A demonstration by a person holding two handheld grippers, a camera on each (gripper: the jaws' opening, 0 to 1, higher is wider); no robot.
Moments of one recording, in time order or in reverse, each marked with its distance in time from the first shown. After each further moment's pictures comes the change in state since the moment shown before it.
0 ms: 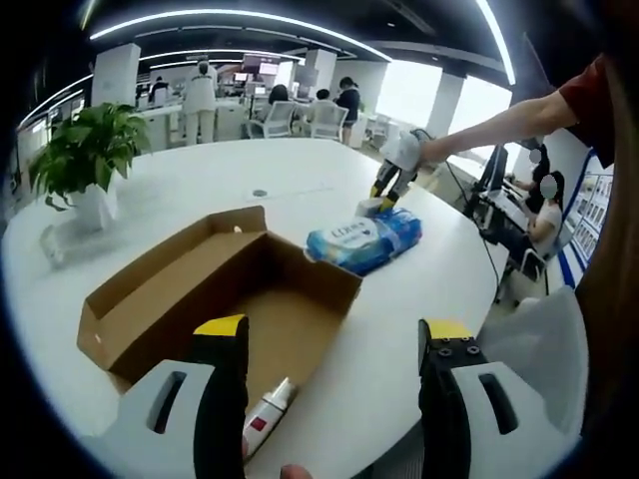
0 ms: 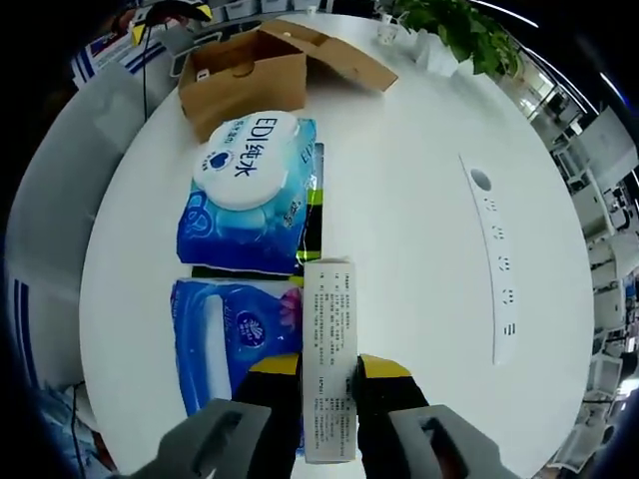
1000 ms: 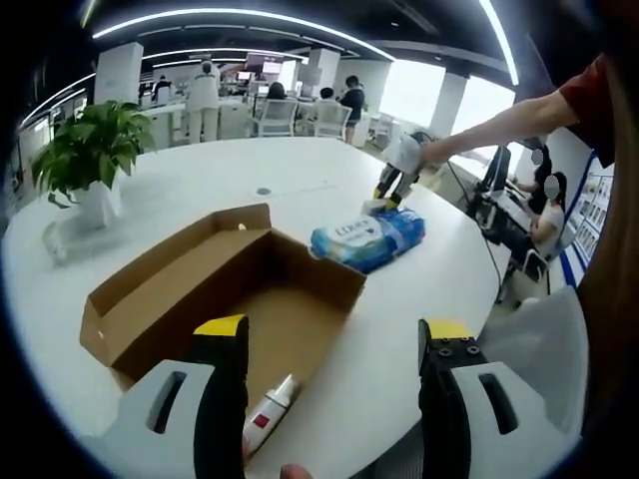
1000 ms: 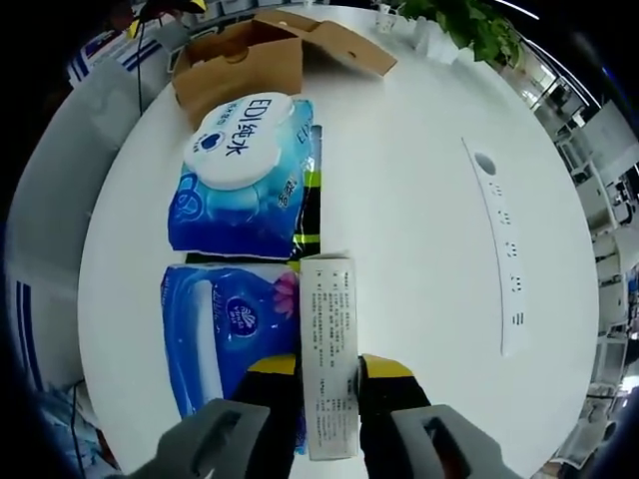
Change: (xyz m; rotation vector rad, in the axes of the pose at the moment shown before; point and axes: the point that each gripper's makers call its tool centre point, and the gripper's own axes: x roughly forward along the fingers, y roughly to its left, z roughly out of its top) left arm -0.003 0.003 -0.002 -0.006 0.003 0.011; right arm 0.005 0.002 -0.009 0.012 0.039 0.016
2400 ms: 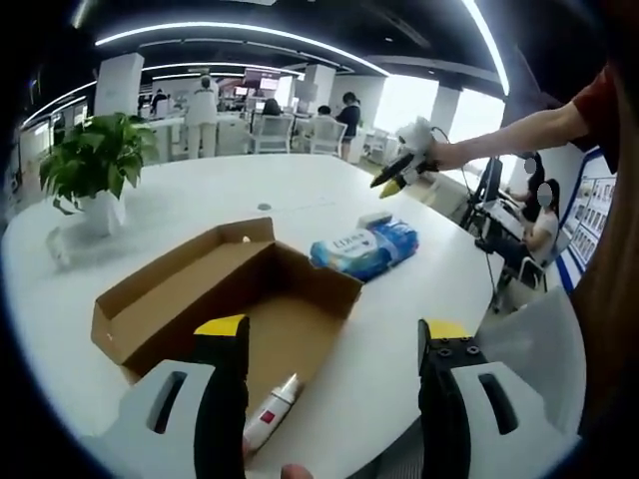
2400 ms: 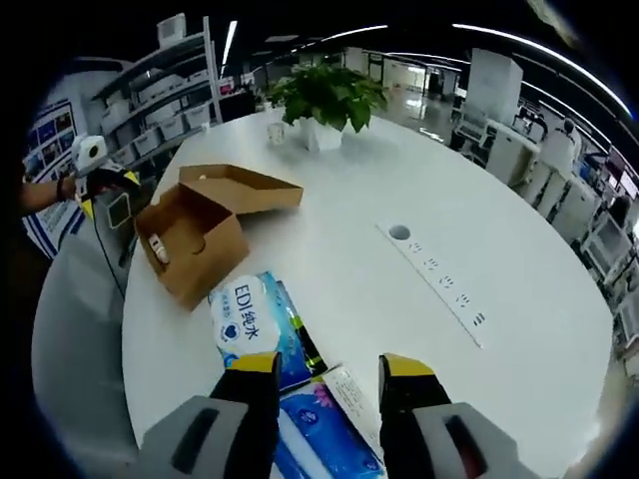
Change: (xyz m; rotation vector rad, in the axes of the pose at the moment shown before) left arm -0.026 0.004 0.003 0.006 -0.077 -0.020; right arm -0.089 -0.009 0.073 0.495 -0.446 -0.124
